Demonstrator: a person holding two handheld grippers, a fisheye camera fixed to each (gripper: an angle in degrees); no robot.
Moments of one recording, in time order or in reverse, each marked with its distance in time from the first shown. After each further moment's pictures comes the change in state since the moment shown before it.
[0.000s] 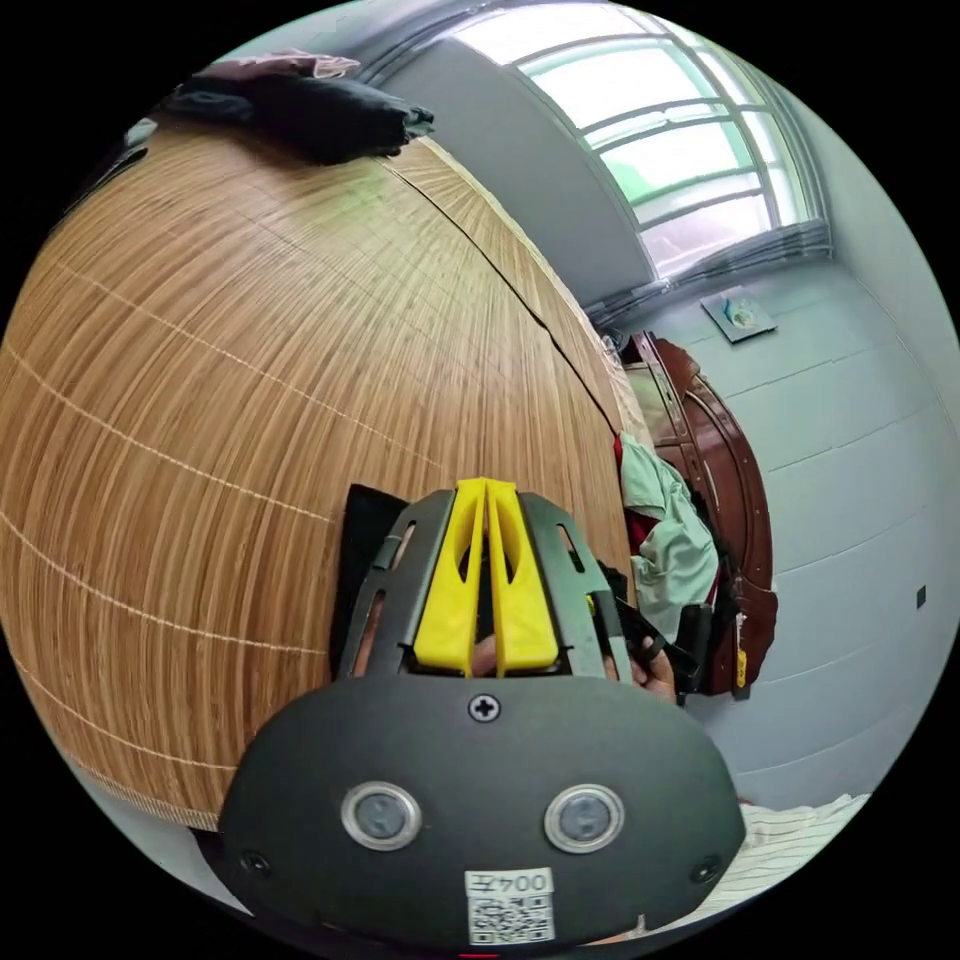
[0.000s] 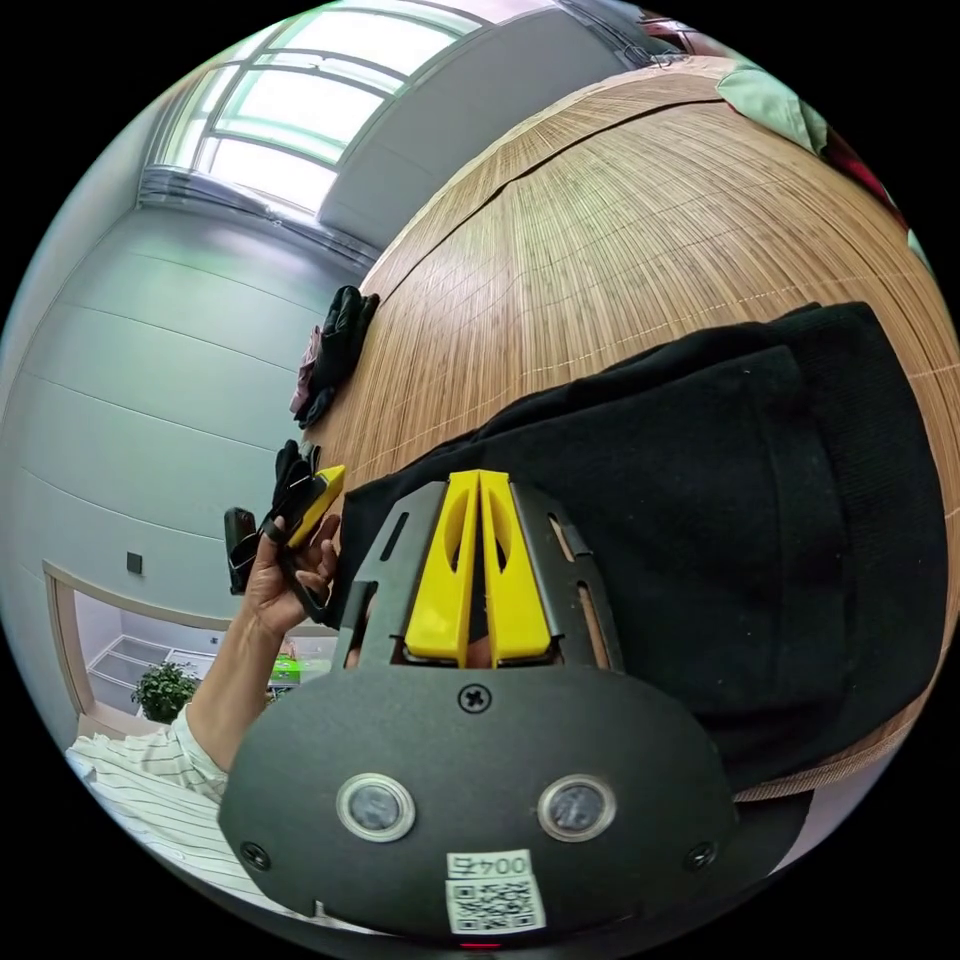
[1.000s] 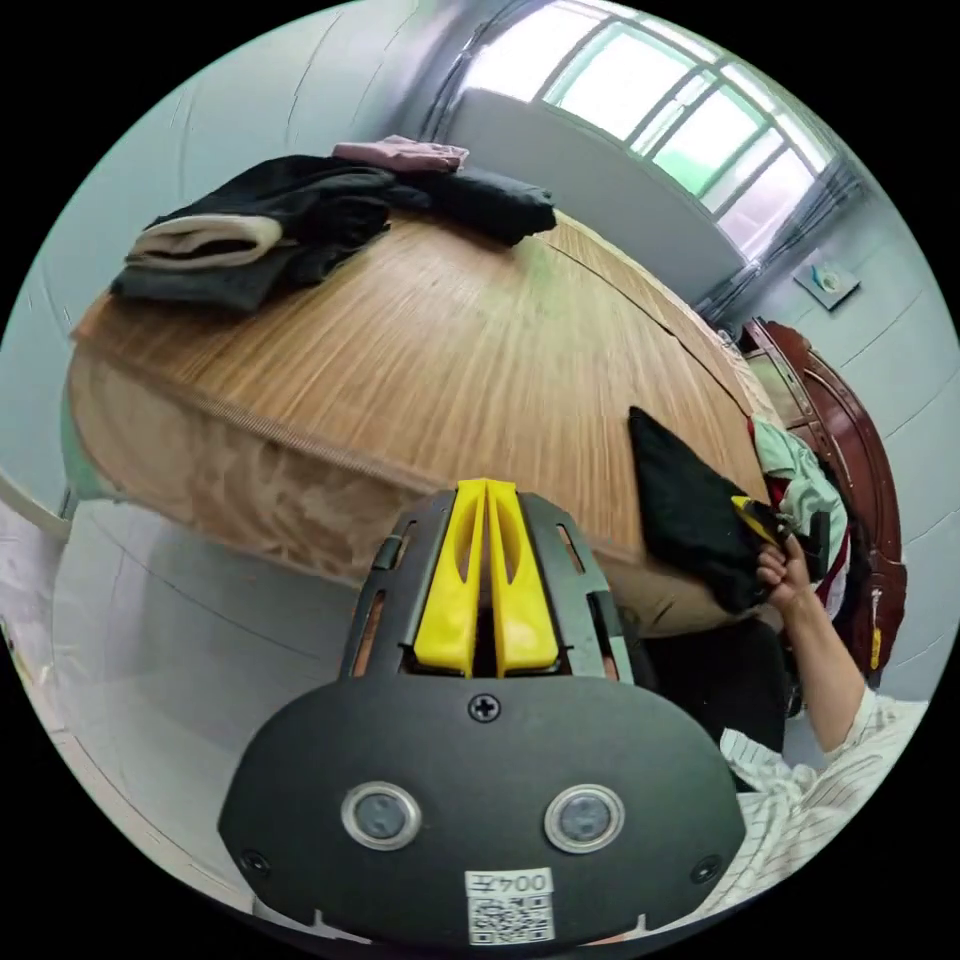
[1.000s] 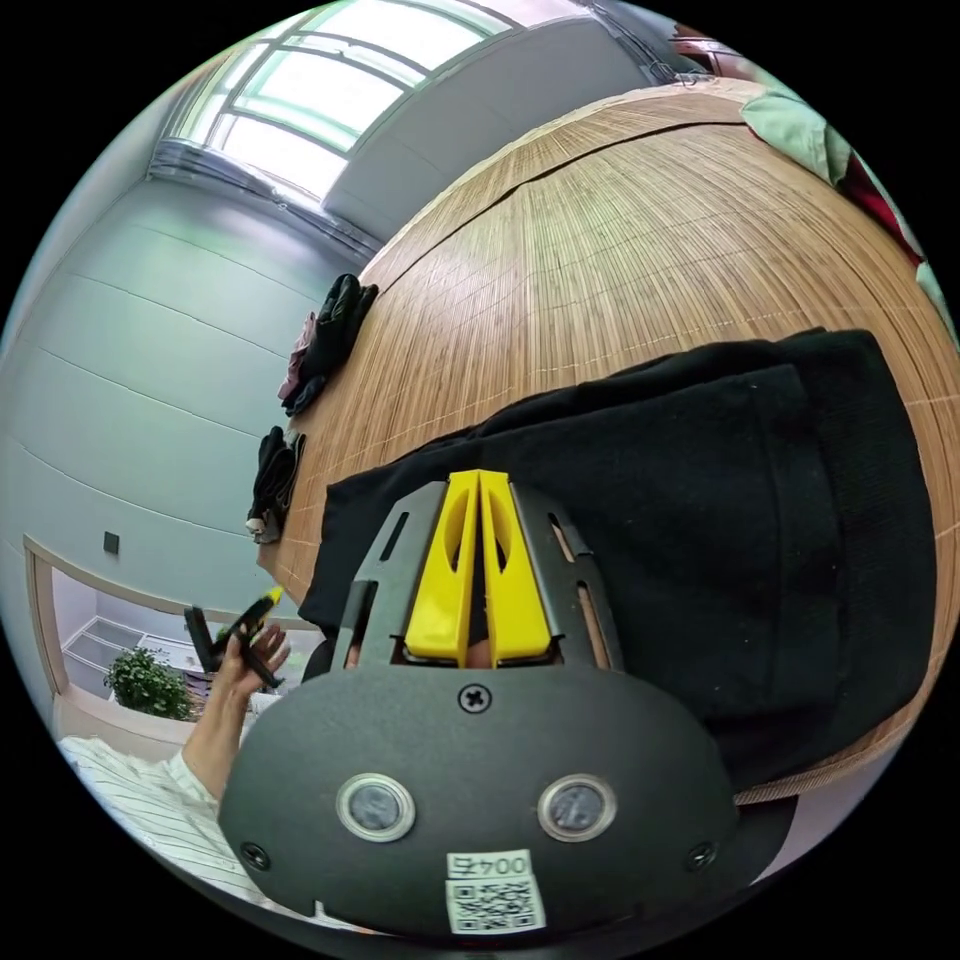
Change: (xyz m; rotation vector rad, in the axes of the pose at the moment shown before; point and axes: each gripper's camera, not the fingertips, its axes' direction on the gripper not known) left arm -0.113 0.189 -0.234 0.099 -0.476 -0.088; right arm 0.025 0.010 0.031 0.004 0.072 -0.059
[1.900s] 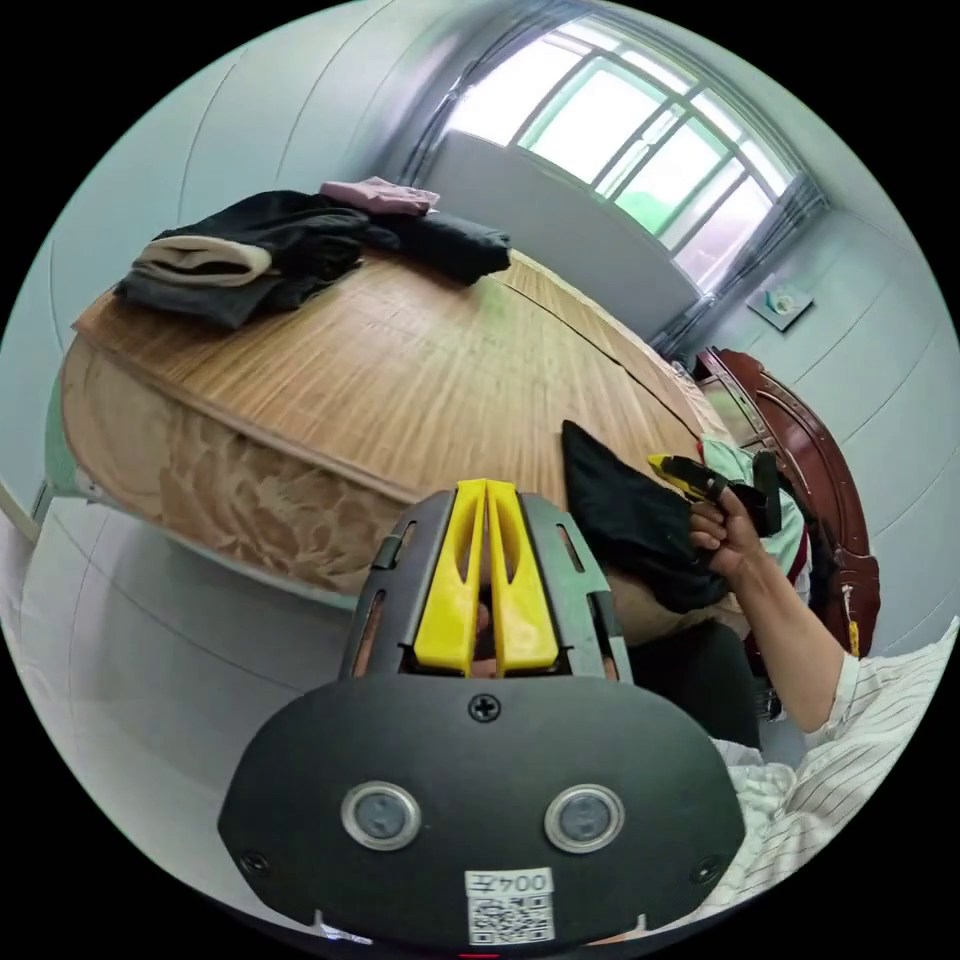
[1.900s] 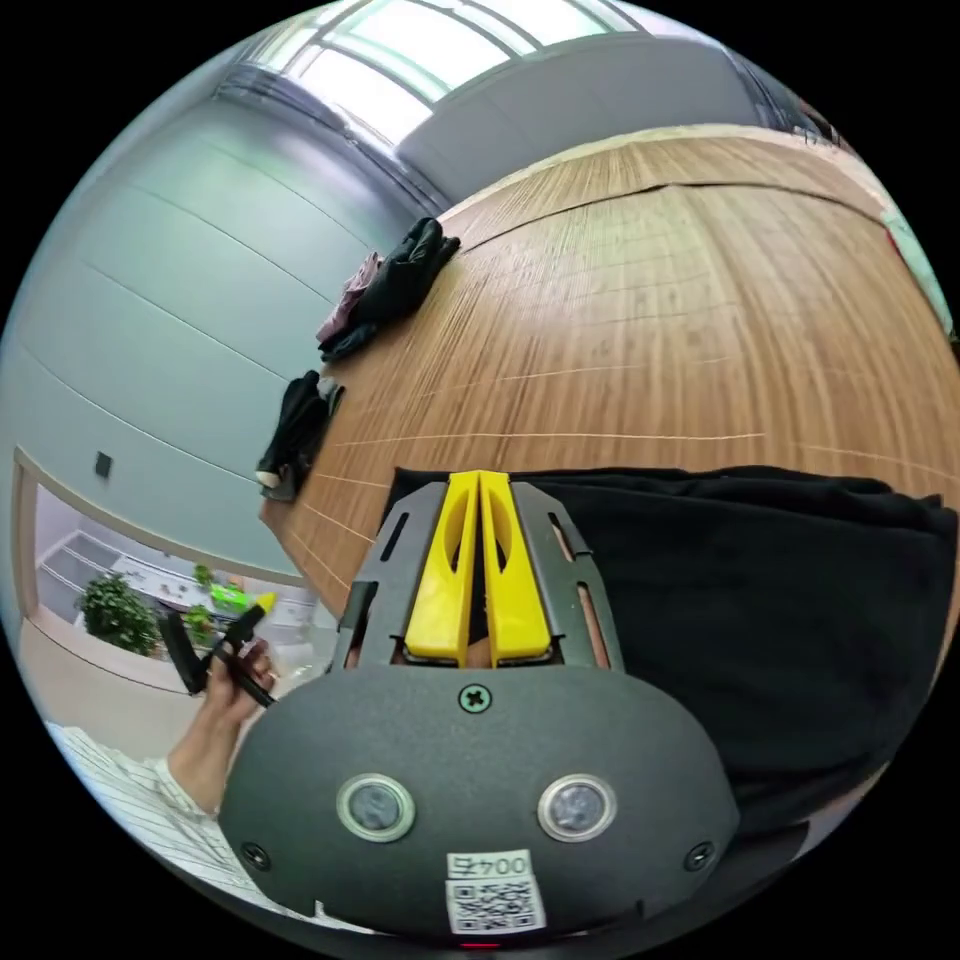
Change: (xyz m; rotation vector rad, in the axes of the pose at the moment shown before) left arm 0.108 -0.035 -0.040 0.110 0.228 0.142; right arm -0.133 -0.028 0.083 -0.068 0.021 -0.214
